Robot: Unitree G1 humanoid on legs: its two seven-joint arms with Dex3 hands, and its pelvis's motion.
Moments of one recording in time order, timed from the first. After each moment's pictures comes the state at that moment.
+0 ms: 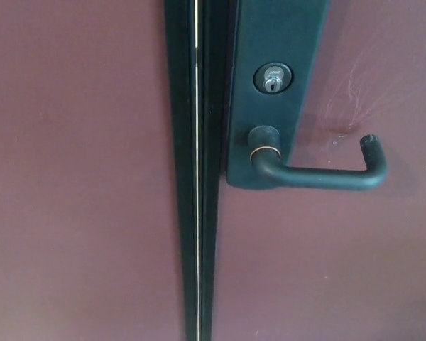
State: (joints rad) left_arm 0.20 0.48 0.04 1.28 0.10 -0.34 -0.09; right_arm 0.00 -0.23 -0.07 1.35 -0.18 -0.16 -0.12
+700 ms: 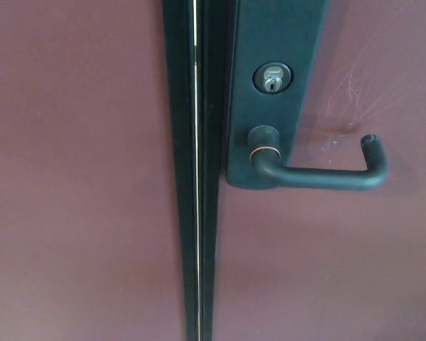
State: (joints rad) left_arm 0.16 0.50 0.05 1.25 0.10 -0.34 -0.09; right_arm 0.13 -0.26 -0.41 0.79 -0.02 -0.30 -0.13
